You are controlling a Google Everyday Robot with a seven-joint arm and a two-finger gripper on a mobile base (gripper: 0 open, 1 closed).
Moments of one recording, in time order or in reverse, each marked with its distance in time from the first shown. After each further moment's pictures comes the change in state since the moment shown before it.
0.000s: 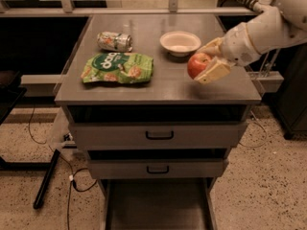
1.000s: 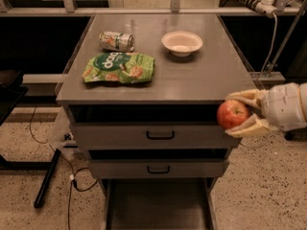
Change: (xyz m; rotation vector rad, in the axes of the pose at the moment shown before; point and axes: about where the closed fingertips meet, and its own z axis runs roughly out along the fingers) arm 0.074 0.133 -0.046 0.083 -0.056 -0.068
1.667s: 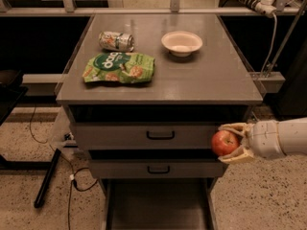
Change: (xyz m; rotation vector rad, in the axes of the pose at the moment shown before) arm 0.079 0.054 0.060 -0.024 0.037 0.049
